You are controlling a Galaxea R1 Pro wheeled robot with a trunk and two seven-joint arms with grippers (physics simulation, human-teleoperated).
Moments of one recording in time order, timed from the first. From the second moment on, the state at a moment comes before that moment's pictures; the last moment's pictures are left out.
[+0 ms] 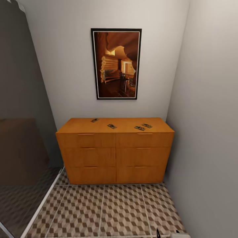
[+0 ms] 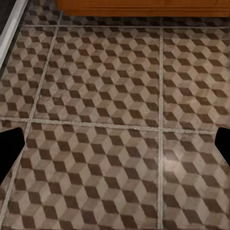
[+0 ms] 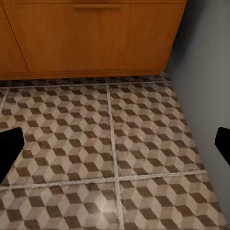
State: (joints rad) left arm -0.03 0.00 0.02 -0.68 0.00 -0.18 0.13; right arm -0.02 0.01 0.01 -0.72 0.00 -0.39 -0.10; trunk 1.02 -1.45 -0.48
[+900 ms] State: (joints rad) left arm -0.03 0.00 0.02 -0.68 0.00 -0.19 0.13; right arm -0.02 0.01 0.01 -0.72 0.01 -0.39 -0.10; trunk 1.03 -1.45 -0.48
